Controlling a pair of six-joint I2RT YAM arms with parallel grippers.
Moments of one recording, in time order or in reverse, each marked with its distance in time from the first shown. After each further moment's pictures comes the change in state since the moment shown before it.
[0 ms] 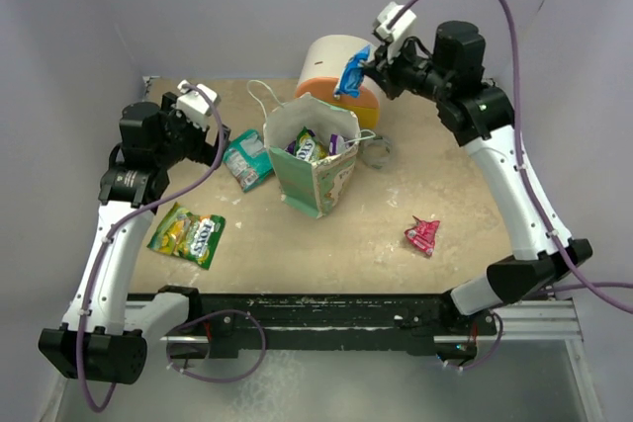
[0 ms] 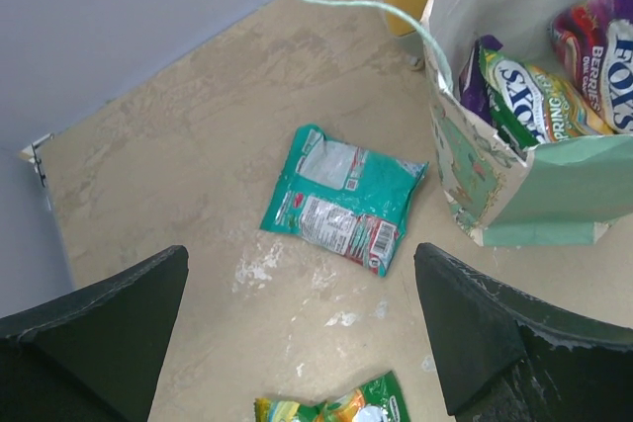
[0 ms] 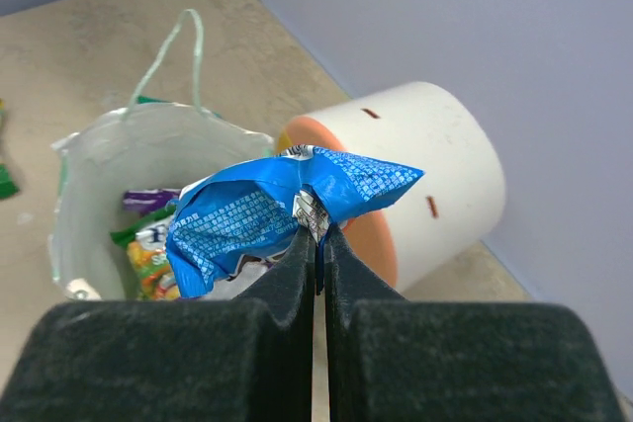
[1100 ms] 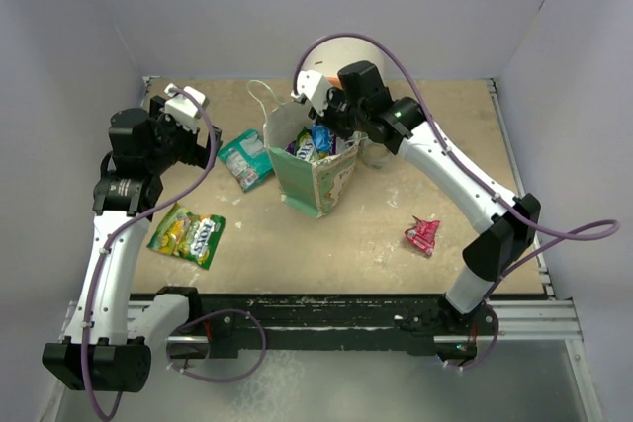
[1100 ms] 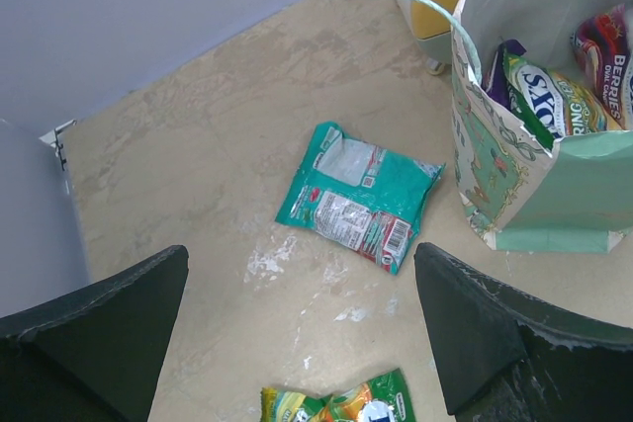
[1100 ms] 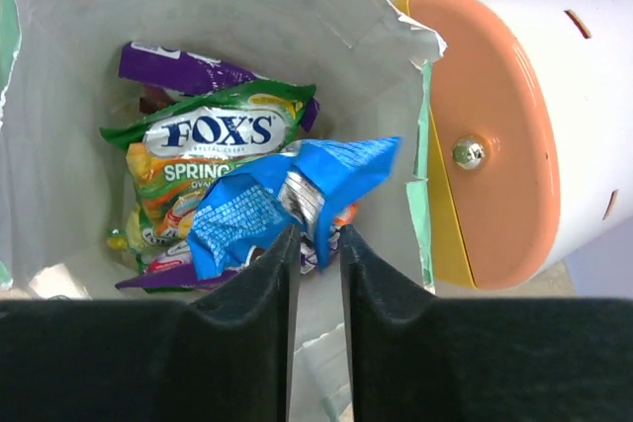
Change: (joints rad) left arm 0.062 -0.052 -0.043 0.017 0.013 -0.015; right arm 0.296 0.209 -0.081 -0.119 0.303 -0.213
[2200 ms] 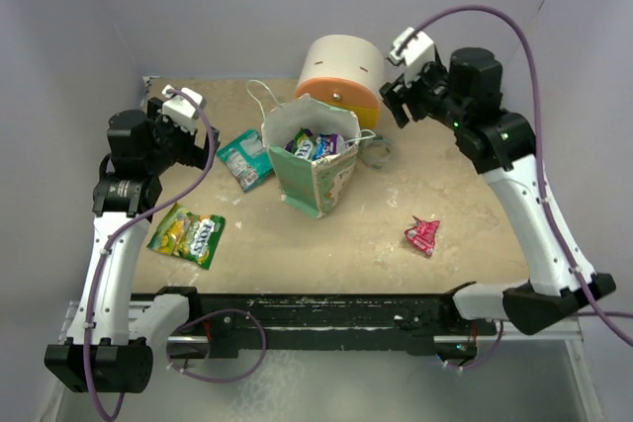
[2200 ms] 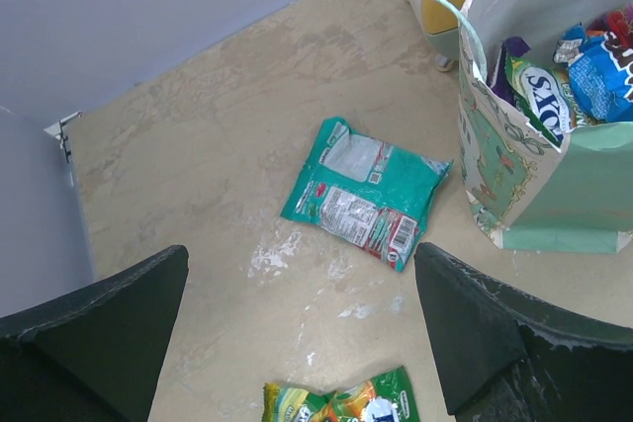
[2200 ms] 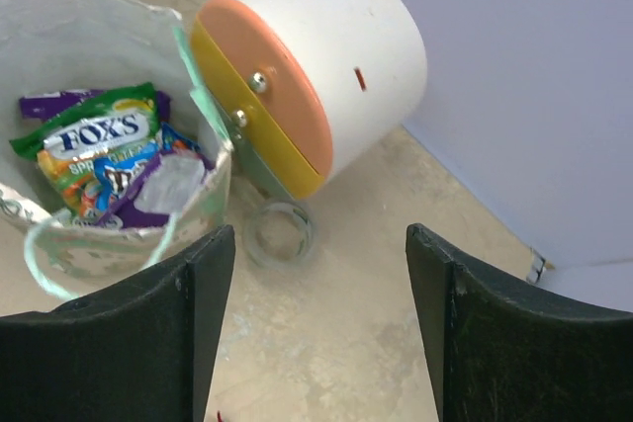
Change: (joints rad) left arm 0.021 -0.006 -0.016 0.008 0.004 0.000; right arm -0.227 -0.334 -0.023 -0.013 -0.024 0.114
